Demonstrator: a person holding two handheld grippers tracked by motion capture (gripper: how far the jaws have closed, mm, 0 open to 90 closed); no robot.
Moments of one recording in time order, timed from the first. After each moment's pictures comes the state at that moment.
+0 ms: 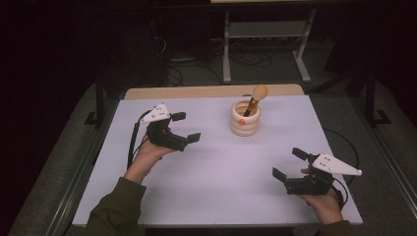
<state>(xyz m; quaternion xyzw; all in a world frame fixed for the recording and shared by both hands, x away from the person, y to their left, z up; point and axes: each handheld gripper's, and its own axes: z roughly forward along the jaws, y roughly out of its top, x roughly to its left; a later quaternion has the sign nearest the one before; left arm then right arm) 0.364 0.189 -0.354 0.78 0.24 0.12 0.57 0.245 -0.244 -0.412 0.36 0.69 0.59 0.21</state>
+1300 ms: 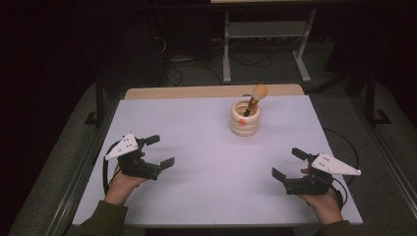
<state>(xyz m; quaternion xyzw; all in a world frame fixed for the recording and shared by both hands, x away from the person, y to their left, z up) 0.296 0.256 -0.385 0.75 0.26 0.15 0.60 0.245 -0.242 -0.412 0.36 0.69 0.59 0.21</state>
